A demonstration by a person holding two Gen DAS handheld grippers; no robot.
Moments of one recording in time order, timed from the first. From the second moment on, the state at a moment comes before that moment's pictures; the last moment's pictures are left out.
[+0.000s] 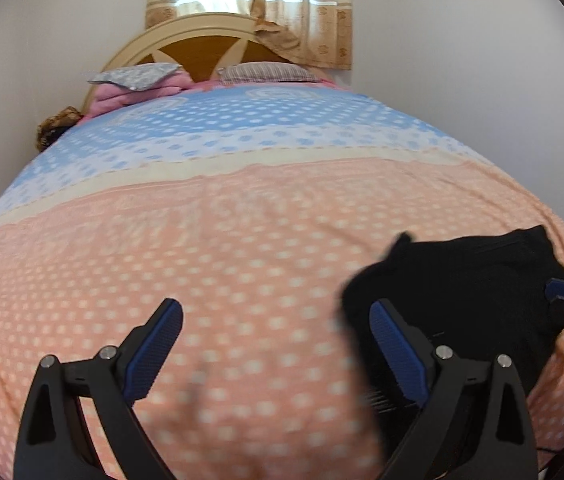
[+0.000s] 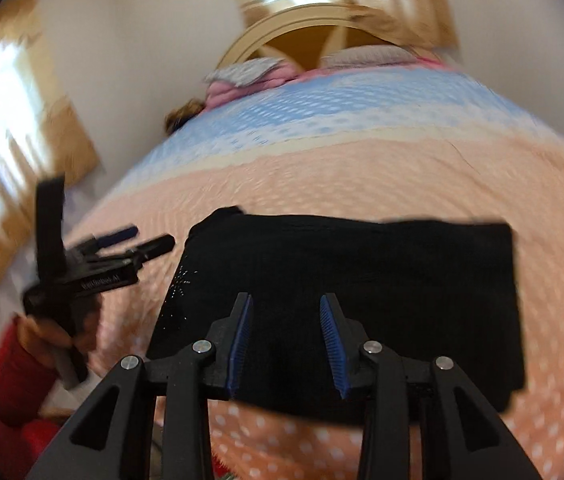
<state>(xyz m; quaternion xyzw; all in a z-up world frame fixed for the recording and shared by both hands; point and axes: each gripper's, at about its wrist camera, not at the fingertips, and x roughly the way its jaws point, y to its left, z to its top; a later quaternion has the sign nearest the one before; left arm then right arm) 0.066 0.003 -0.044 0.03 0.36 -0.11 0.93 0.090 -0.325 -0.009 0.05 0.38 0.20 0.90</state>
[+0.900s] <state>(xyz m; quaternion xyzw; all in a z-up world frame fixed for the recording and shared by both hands) 0.142 -0.018 -0.013 0.09 0.31 -0.18 0.93 0.109 -0.292 -0.070 0.18 0.44 0.27 0.84</state>
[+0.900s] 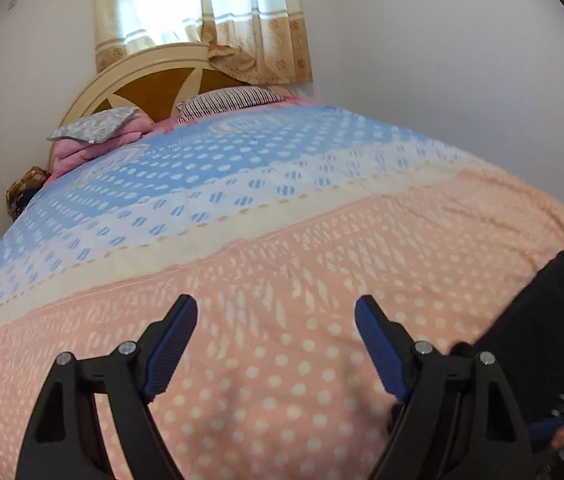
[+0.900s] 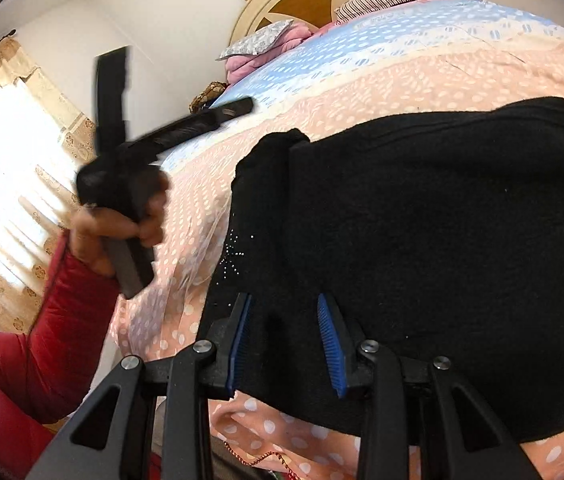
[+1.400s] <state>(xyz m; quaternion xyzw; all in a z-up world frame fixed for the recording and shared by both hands) 0.154 -0.047 -0.066 0.19 0.35 -0.14 0.91 0.110 -0.297 -0.072 0.19 0.44 0.25 0.84</state>
